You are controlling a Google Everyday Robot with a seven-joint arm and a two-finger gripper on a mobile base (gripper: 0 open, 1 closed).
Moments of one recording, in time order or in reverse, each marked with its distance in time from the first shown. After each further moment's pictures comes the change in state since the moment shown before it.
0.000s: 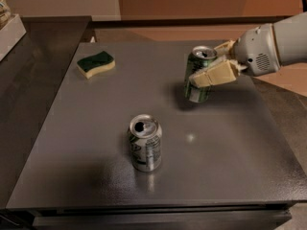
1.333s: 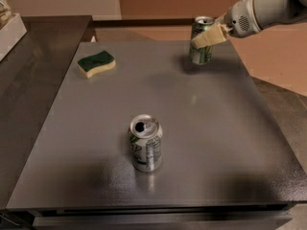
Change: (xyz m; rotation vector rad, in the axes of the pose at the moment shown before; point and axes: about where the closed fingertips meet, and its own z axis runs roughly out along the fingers) arm -0.012 -0.157 0.021 0.174 0.051 0.096
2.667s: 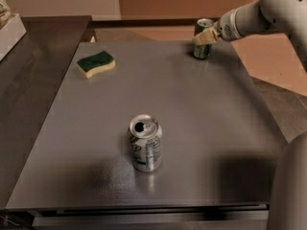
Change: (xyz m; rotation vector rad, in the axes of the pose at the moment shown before) arm 0.030 -0.110 0.059 0.247 -0.003 0.078
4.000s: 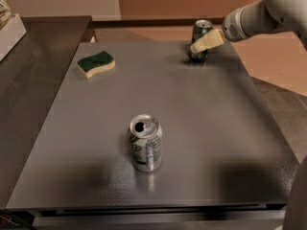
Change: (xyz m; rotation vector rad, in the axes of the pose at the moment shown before) arm 0.006 0.007 -0.024 0.033 0.041 -0.014
